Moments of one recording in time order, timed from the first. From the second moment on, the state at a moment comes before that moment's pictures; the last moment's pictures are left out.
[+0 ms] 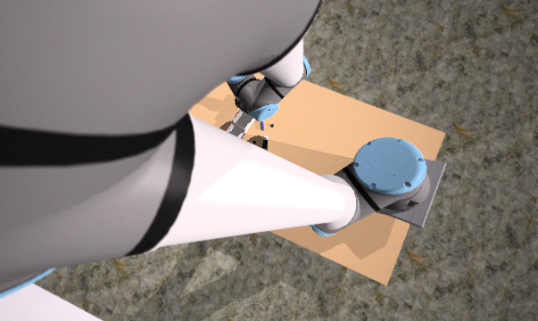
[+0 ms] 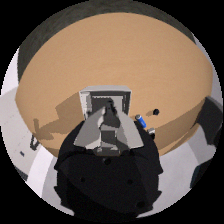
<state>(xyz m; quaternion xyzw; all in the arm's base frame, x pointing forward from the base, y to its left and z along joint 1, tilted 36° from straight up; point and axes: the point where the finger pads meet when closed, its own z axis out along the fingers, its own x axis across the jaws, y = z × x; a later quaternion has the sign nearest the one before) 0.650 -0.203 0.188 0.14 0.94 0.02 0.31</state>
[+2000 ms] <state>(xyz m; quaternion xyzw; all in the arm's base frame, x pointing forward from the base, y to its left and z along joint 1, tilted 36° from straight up) 0.621 -0.200 0.228 0.14 0.94 0.02 0.31</state>
